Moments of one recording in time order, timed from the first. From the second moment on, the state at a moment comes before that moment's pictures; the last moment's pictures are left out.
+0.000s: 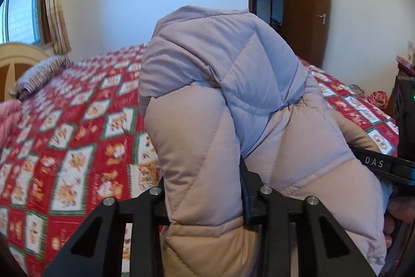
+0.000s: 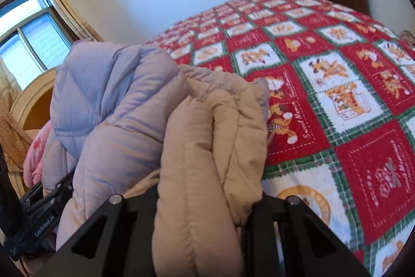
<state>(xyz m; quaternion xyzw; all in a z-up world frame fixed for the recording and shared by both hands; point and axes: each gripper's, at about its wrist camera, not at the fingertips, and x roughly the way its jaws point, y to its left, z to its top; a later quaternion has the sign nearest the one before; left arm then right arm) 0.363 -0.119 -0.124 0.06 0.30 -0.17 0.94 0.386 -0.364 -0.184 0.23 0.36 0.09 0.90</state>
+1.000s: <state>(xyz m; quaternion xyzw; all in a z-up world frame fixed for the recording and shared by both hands) 0.243 0.089 -0.050 0.01 0.23 -0.07 0.97 0.304 -0.257 -0.092 0.17 0.29 0.27 0.90</state>
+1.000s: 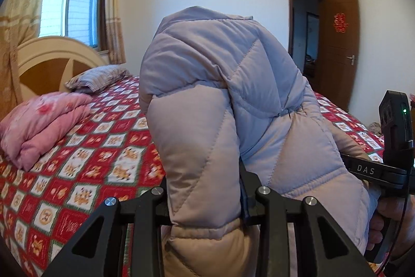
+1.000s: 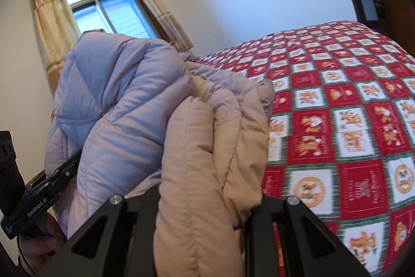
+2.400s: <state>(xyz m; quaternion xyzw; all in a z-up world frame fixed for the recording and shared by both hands) 0.289 0.197 -0.147 -0.04 0.34 0.02 0.94 0.344 -0.165 -0.160 0.09 0.40 0.25 0.88</state>
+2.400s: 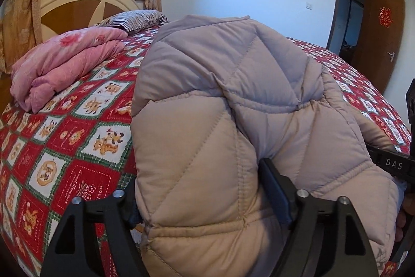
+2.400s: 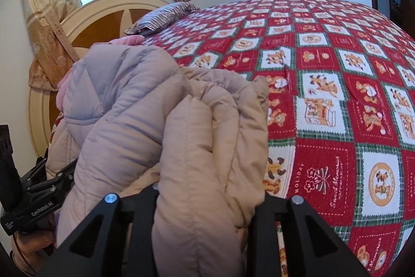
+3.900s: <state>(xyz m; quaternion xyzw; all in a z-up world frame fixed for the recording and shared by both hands) 0.193 0.207 -0.071 -0.07 0.27 0.06 0.96 0.279 -0.169 -0.098 0.02 0.34 0.19 0.92</state>
